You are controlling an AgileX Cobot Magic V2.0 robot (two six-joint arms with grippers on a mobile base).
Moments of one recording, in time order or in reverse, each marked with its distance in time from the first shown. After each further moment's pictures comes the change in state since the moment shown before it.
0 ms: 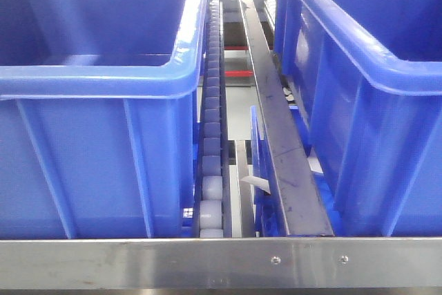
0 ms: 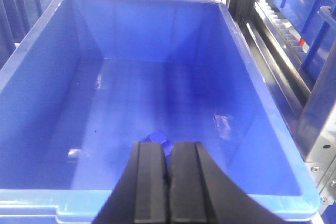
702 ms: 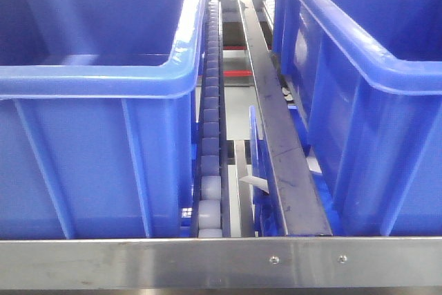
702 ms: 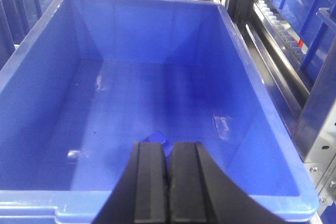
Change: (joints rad) left arm -0.200 0.115 -0.188 0.035 0.171 -0.010; right arm 0.000 0.000 0.000 0.000 -0.004 0.000
